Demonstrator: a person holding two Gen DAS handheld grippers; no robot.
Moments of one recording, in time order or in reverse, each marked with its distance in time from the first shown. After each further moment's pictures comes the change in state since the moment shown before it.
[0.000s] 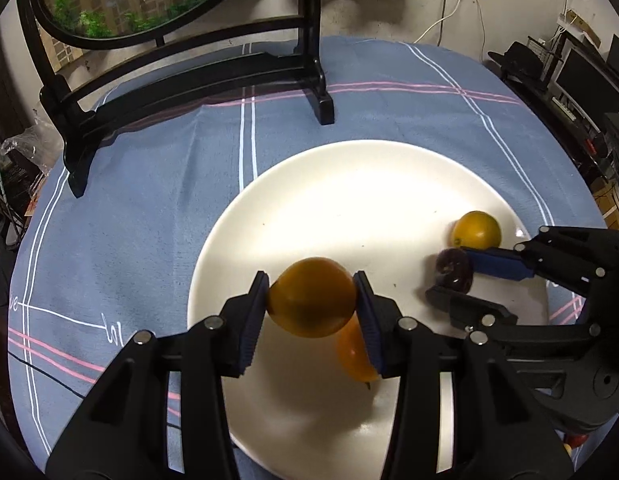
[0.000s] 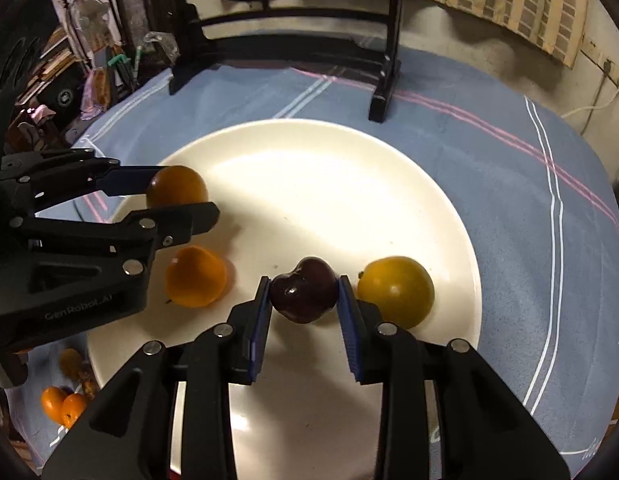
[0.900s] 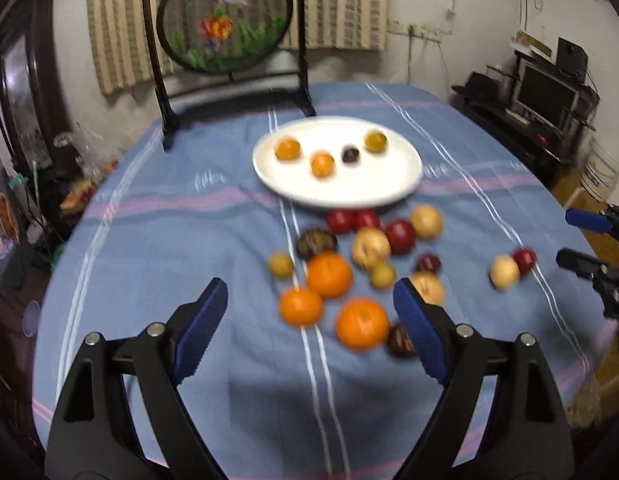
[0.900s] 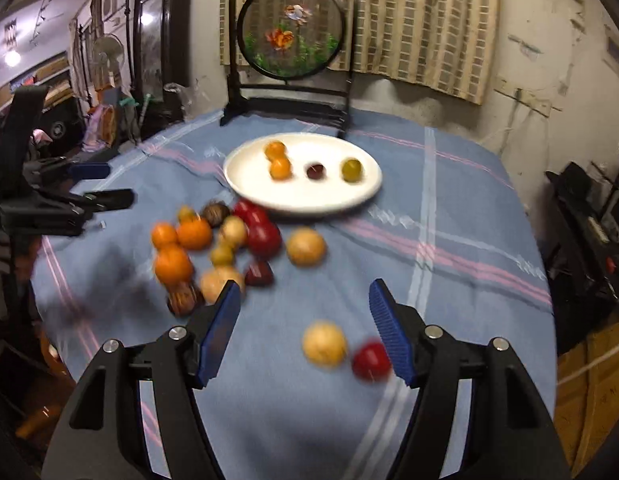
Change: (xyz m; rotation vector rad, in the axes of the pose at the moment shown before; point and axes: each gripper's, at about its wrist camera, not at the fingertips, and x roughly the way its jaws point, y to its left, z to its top) left arm -0.210 -0.023 -0.236 0.004 -0.223 0.021; right arm -0.221 0.080 -0.245 0.011 -0.295 -0.153
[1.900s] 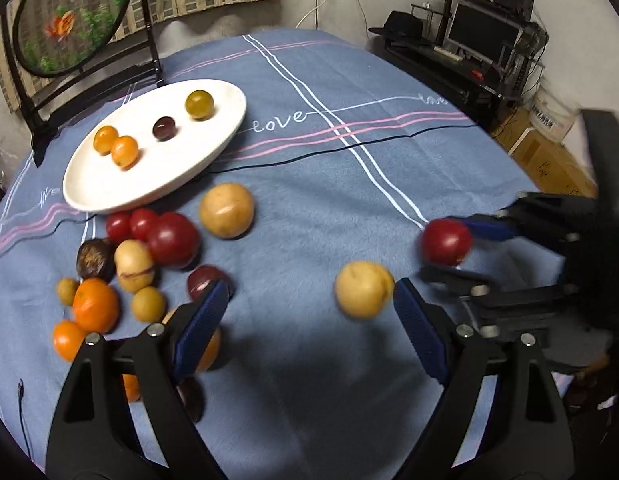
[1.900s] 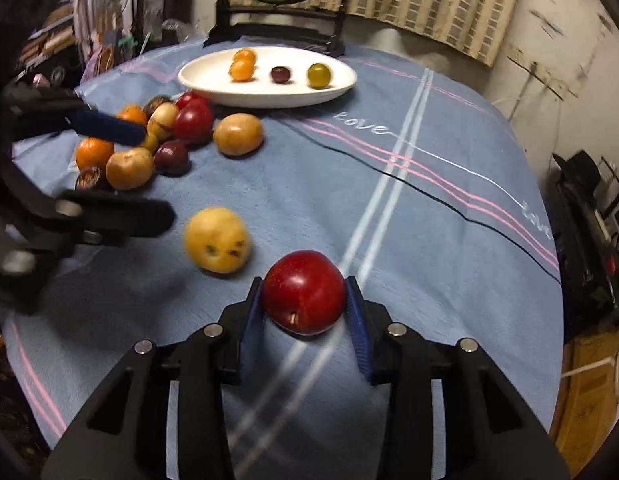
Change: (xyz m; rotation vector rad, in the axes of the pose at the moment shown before) left arm 0.092 -0.182 0.016 0.171 0.149 -0.174; right arm 0.067 -0.069 -0.056 -0.084 0.155 0.007
